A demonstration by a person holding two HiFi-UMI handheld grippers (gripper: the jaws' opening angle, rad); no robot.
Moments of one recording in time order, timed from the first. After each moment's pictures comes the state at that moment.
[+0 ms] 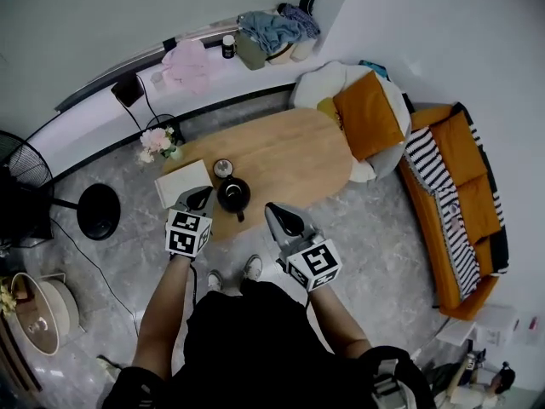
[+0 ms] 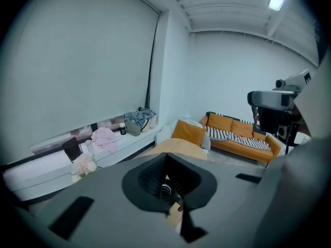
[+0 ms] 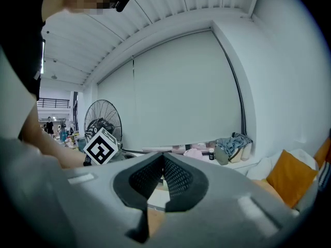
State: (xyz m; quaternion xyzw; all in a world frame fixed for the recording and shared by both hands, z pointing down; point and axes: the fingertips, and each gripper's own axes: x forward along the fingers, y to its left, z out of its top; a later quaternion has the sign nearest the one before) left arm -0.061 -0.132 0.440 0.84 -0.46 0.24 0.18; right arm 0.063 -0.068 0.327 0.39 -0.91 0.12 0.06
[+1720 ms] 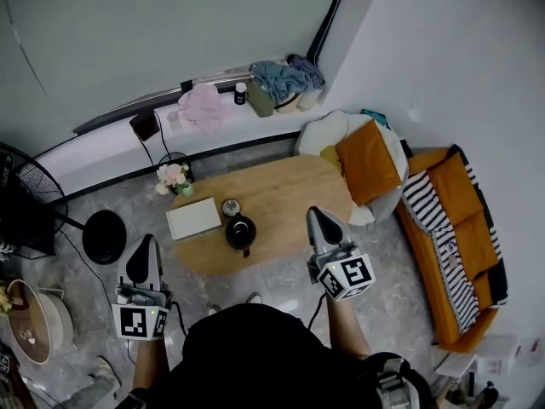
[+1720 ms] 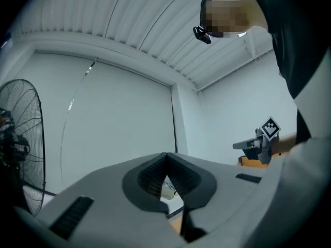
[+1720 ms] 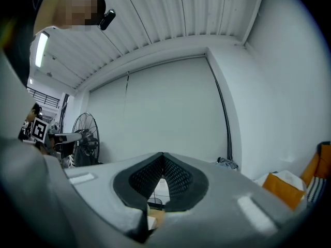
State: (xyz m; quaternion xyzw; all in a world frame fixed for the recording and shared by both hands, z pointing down) left arm -0.182 -0.021 0.182 0.78 -0.62 -0.04 -0.05; right arm 0.128 -0.108 0.225 0.46 -0.89 0.05 -0.01
